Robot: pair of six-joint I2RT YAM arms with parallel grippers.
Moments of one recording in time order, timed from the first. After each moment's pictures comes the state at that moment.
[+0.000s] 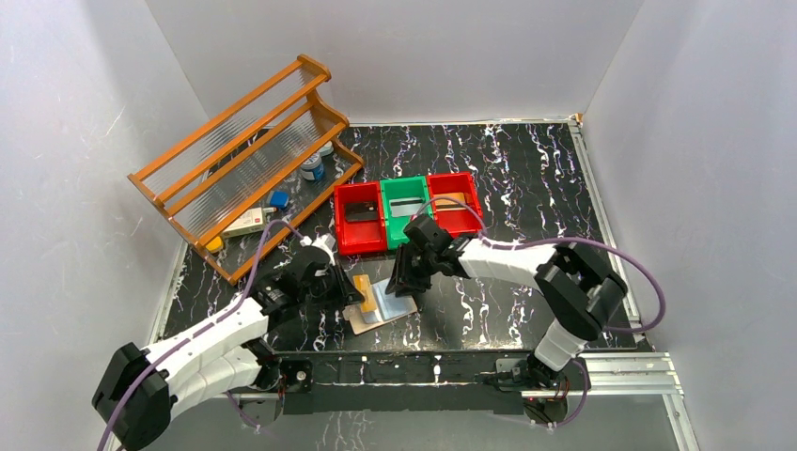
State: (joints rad) left arm -0.71 0.92 0.41 -0.28 0.14 -0.97; right arm 0.89 1.66 0.90 -0.23 -0.31 0.99
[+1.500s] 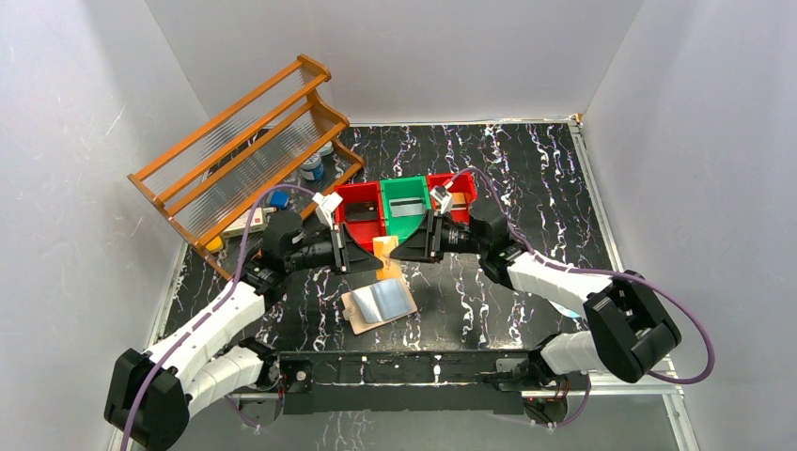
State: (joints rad) left arm -0.49 0.96 0.56 0.06 0.74 -0.86; right arm 0.65 1.33 0.63 0.48 -0.76 1.05
